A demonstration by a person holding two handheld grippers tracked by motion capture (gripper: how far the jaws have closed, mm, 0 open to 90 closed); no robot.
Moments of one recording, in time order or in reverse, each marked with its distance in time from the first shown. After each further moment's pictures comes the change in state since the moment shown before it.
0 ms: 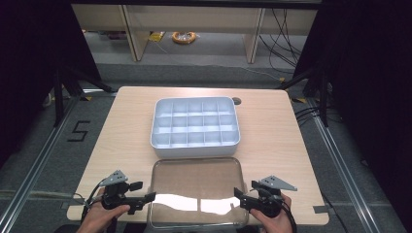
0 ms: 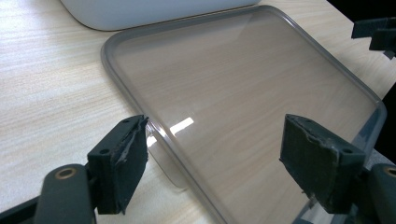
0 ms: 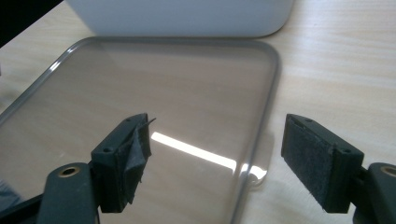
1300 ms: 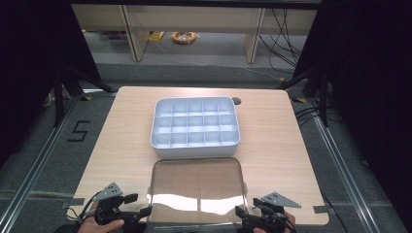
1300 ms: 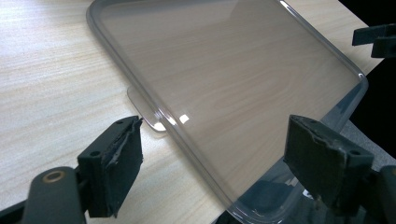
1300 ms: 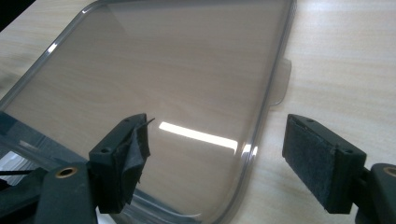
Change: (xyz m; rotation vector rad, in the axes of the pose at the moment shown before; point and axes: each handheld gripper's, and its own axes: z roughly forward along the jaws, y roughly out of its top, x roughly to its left) left arm -0.014 -0.025 -0.019 0.030 -0.011 -0.002; right arm 0.014 -0.033 -0.022 0.073 0.035 0.088
